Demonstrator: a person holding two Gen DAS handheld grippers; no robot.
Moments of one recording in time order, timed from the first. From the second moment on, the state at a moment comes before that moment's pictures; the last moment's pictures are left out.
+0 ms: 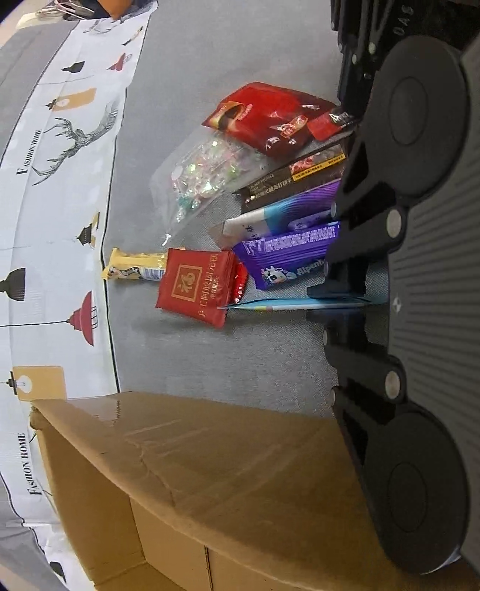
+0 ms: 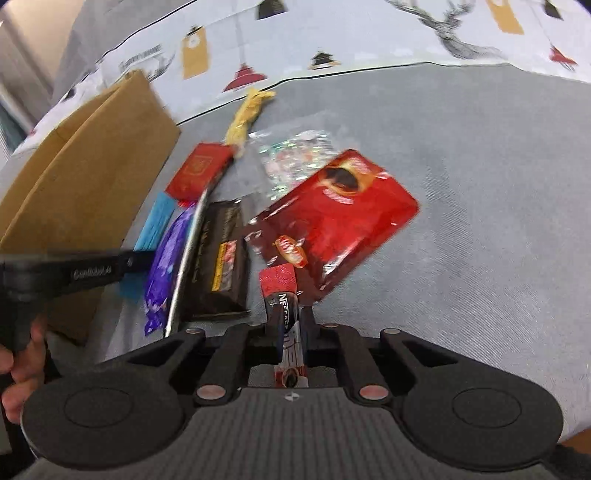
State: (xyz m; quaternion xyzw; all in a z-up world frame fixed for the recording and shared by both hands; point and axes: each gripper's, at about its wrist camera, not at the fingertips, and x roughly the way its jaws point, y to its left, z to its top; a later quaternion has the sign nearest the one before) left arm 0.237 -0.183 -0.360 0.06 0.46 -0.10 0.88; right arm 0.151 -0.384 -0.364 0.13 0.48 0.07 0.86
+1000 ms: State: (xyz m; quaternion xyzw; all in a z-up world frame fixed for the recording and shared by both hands) left arm 0.186 -0.139 -0.224 0.03 0.36 -0.16 0.92; right arm 0.111 -0.326 -0.217 0.12 0.32 0.06 0.94
